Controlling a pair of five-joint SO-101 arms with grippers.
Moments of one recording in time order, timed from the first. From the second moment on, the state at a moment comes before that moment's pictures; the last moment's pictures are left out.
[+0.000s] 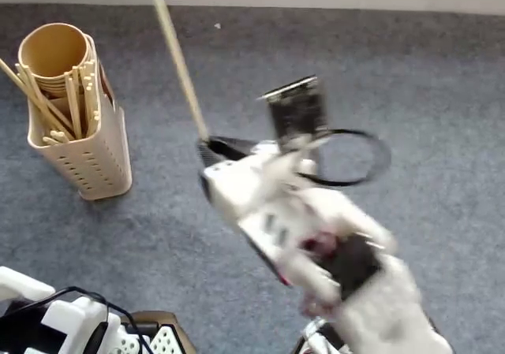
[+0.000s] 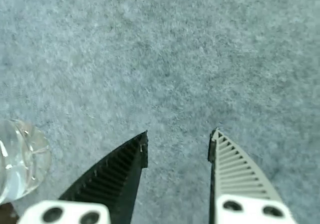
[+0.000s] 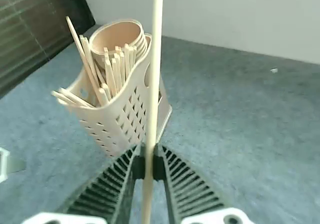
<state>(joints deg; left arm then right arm) -76.4 -11.6 44.7 29.1 -25.3 -46.4 -48.5 32.2 44.0 -12.4</state>
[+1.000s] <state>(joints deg) -77.0 -11.6 47.2 25.7 -25.3 -56.7 6.2 13.0 -38.6 -10.2</state>
